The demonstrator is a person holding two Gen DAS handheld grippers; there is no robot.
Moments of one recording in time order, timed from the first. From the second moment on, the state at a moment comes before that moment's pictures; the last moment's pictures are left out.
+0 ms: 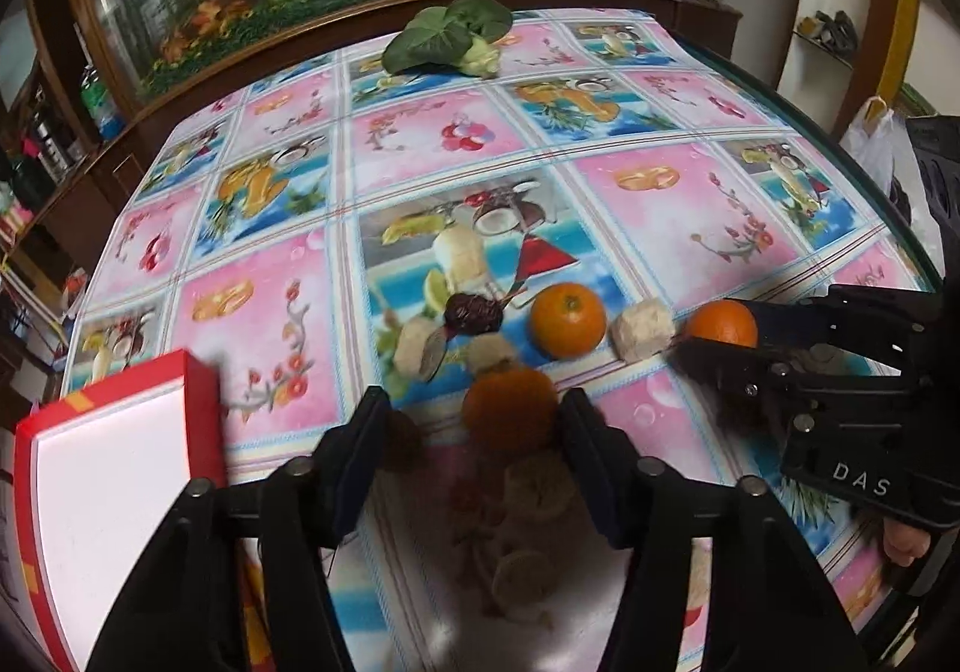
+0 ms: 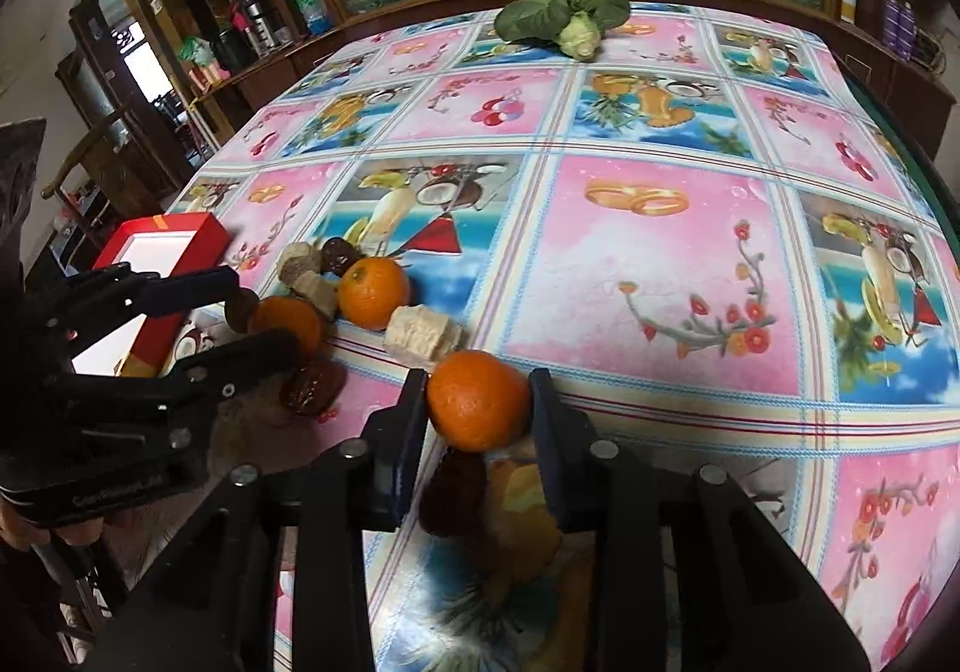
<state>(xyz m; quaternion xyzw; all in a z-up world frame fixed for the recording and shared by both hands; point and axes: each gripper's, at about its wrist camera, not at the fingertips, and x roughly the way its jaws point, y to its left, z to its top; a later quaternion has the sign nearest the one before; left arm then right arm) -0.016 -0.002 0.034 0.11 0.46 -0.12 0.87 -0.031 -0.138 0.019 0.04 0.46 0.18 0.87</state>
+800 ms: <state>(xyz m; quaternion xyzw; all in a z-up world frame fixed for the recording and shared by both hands) -0.013 -0.007 0.031 0.09 0.46 -0.15 0.87 -0.032 -0.159 0.031 0.10 0.43 0.16 0.88</state>
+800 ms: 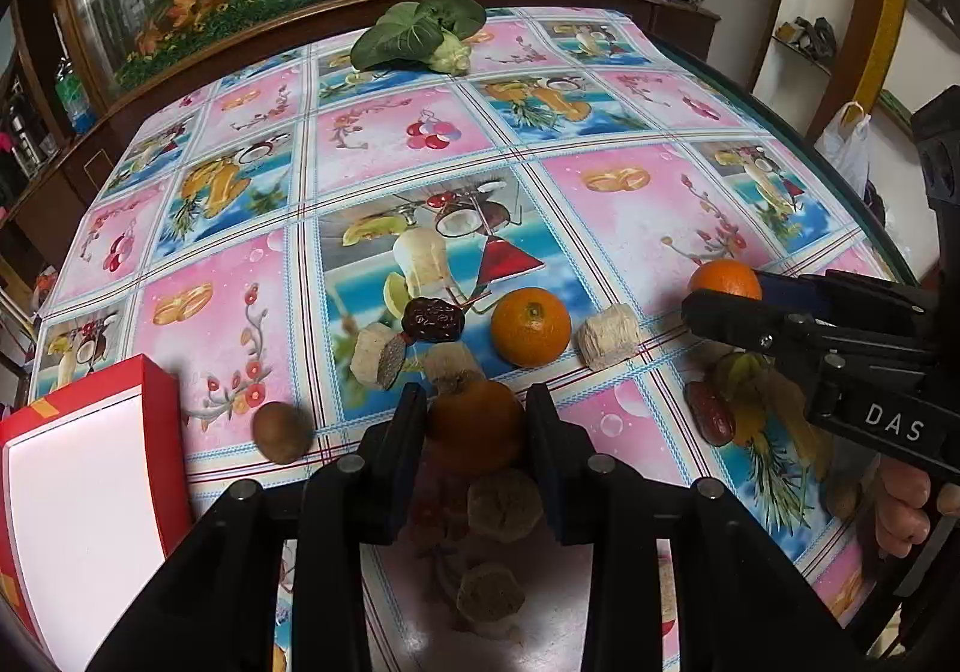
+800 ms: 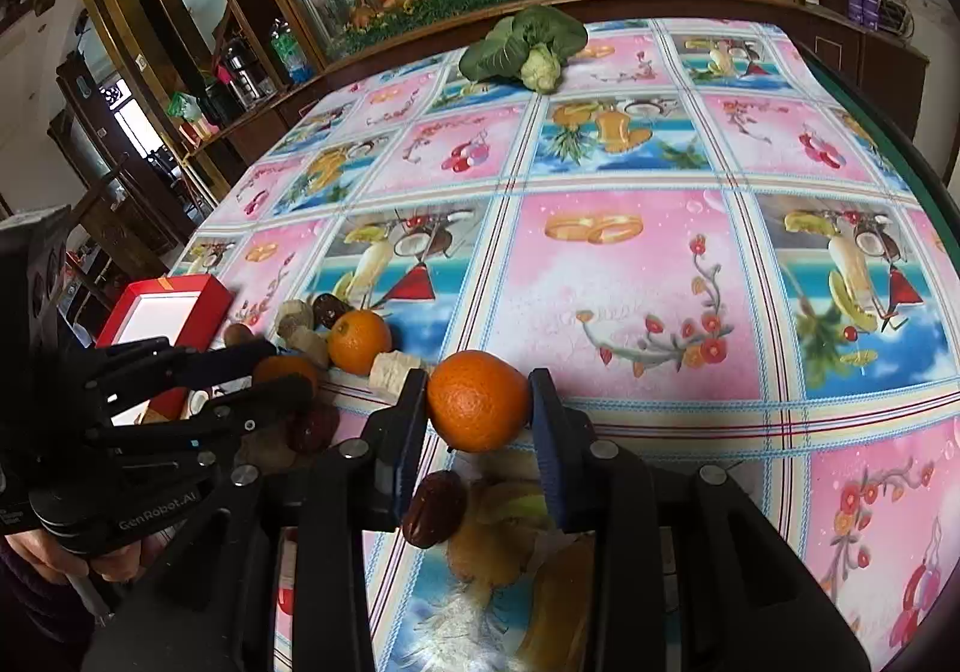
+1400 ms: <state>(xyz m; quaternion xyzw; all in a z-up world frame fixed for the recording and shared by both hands) -0.098 0.089 0.088 0.03 0.37 -0.04 0.93 -0.067 -0.094 0.052 0.07 0.38 0.23 0.89</state>
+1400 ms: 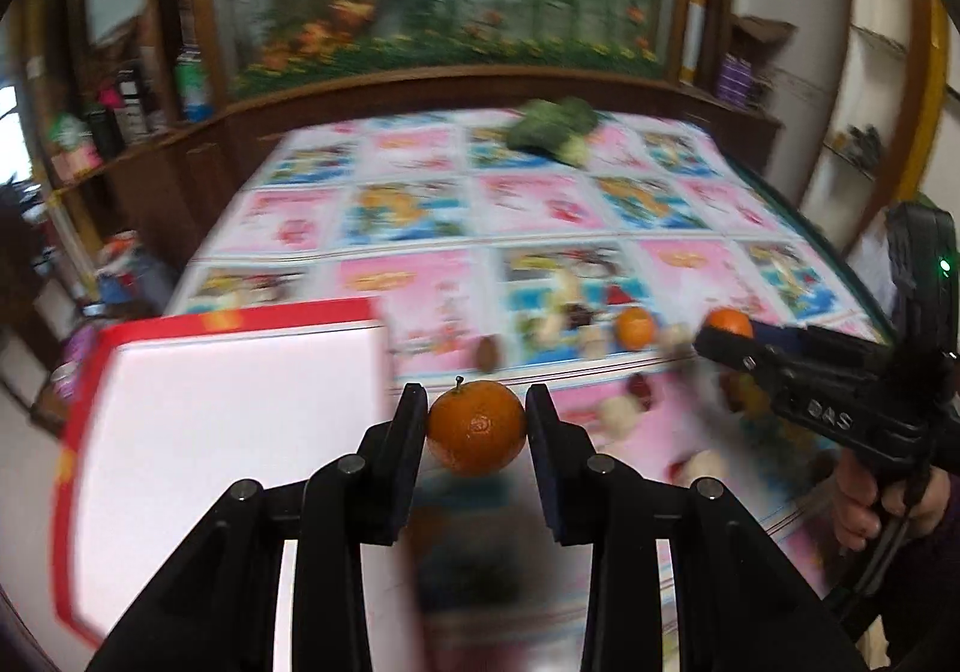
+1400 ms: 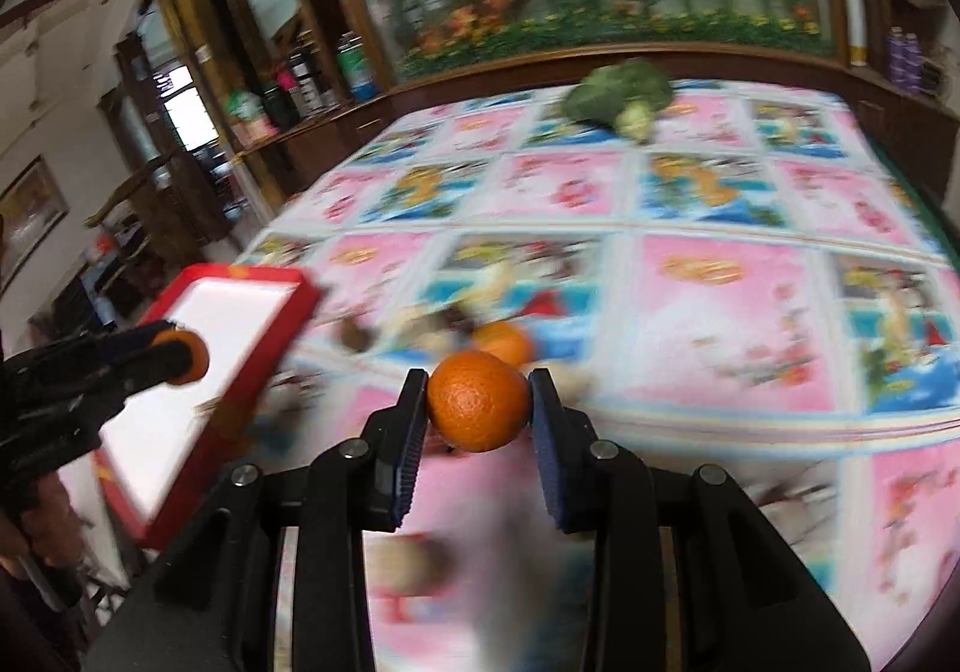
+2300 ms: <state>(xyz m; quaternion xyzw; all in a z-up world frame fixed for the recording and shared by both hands) -0.161 0.214 0.040 0.01 0.42 0.15 0.89 -0.127 0.124 0.029 -0.07 0.44 0.39 0.81</state>
